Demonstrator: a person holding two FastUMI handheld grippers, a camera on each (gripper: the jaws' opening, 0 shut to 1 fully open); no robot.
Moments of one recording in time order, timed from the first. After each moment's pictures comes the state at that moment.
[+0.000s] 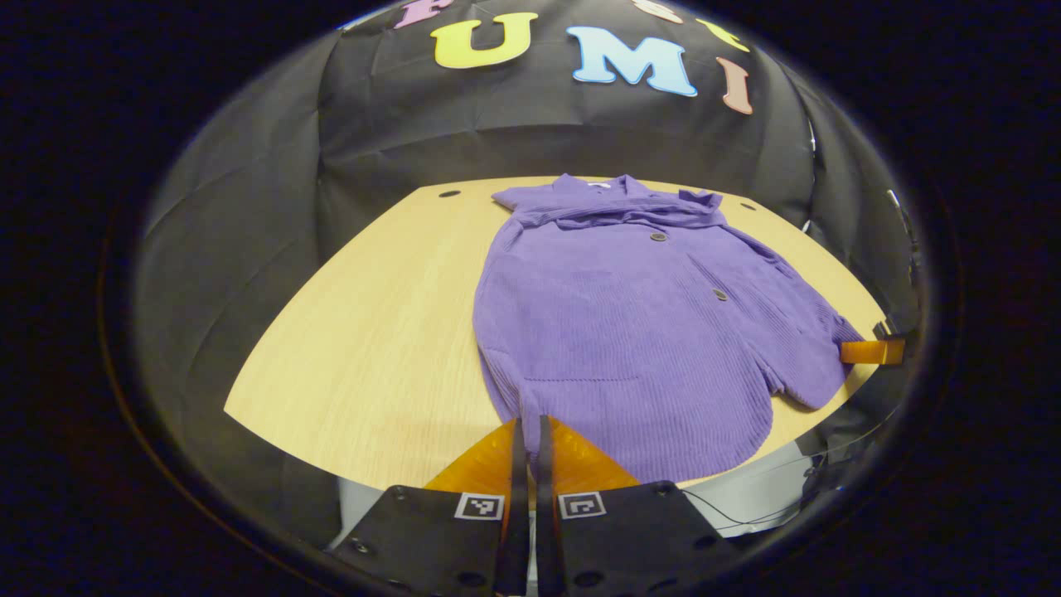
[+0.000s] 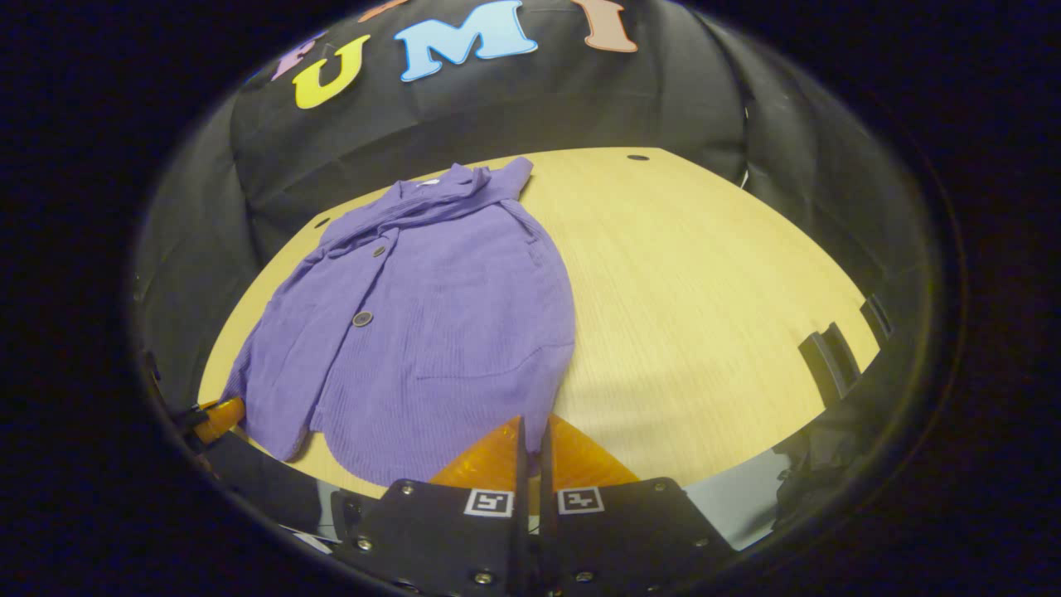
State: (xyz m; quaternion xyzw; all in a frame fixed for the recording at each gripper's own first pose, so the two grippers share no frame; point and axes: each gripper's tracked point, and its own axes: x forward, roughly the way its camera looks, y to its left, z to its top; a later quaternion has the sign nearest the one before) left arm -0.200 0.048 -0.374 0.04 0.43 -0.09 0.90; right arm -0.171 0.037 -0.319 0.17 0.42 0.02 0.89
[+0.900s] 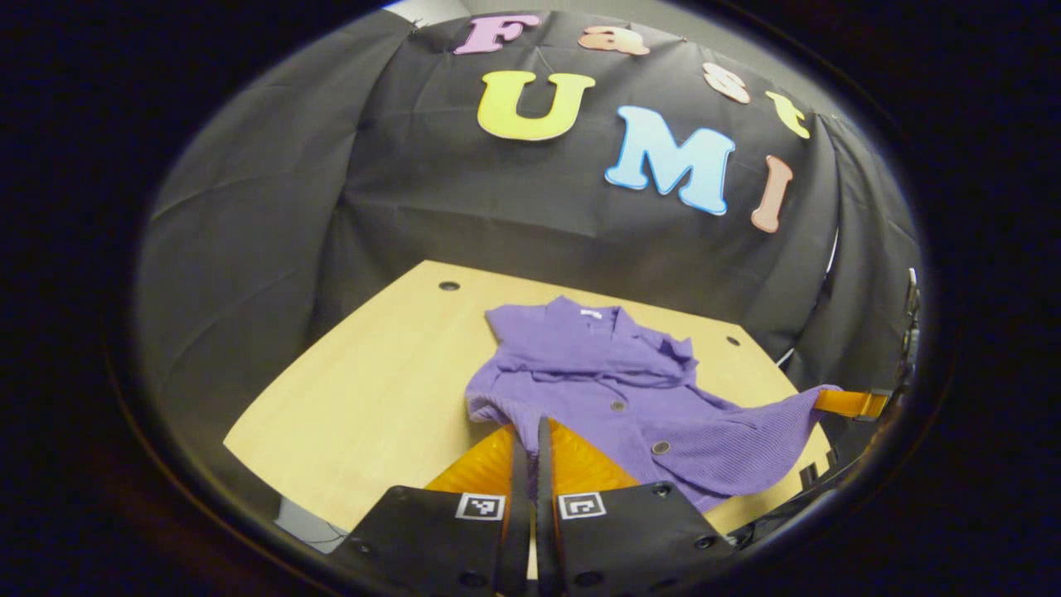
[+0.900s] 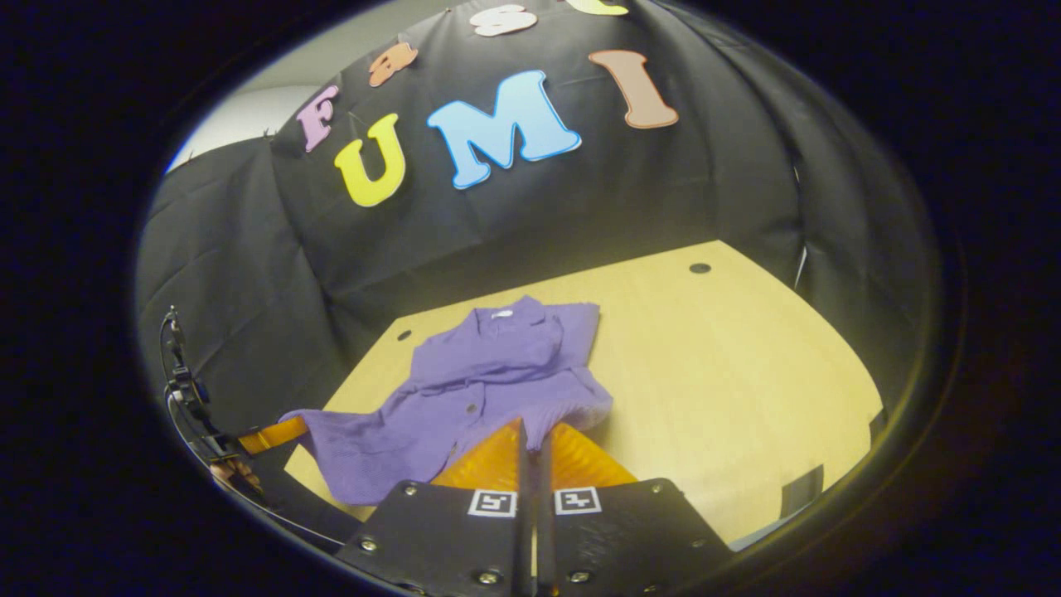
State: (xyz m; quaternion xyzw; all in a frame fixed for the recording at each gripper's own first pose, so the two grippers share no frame) left arm -0.064 -0.007 -0.198 -0.09 0.29 -0.08 0.95; right arm -0.048 0.006 -0.135 0.21 0.25 0.11 0.94
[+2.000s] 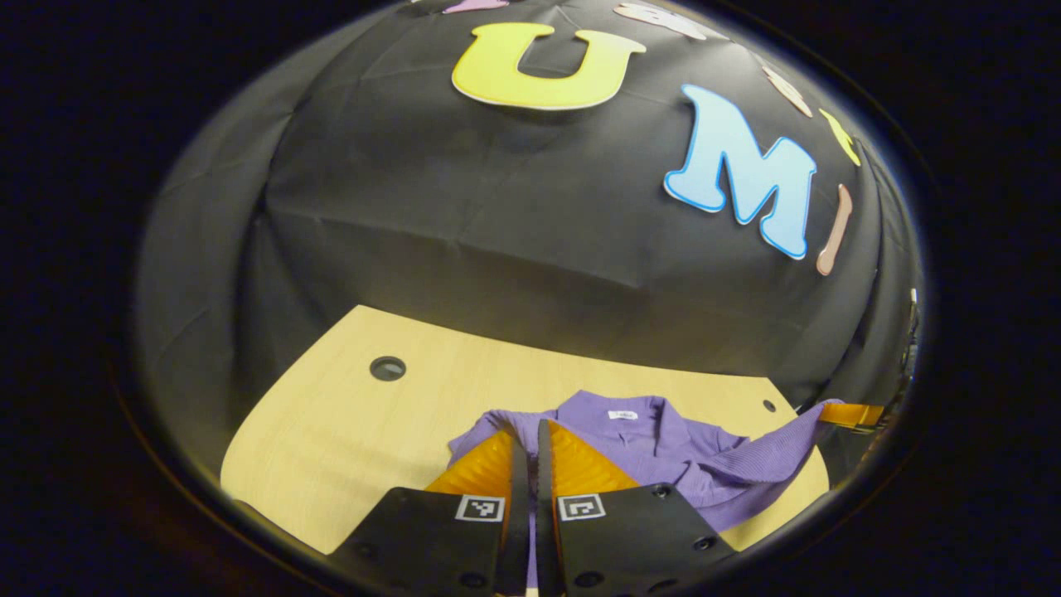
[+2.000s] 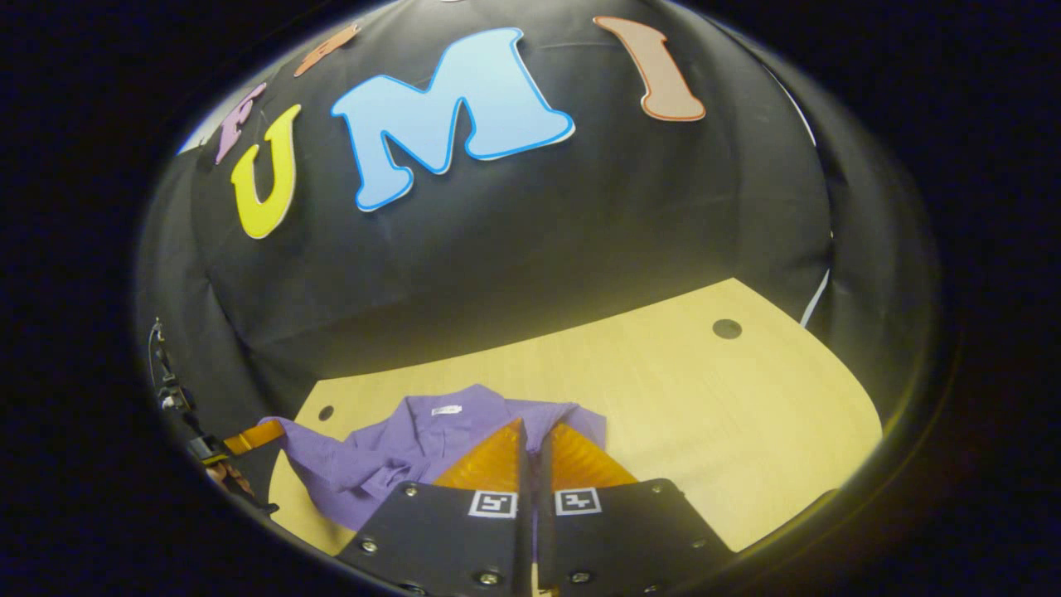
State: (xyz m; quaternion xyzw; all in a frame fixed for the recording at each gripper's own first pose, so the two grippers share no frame) left arm 0.307 -0.039 -0.279 -0.11 0.30 -0.13 0.94; right arm 0.230 0.016 -0.151 0.21 0.28 0.01 0.94
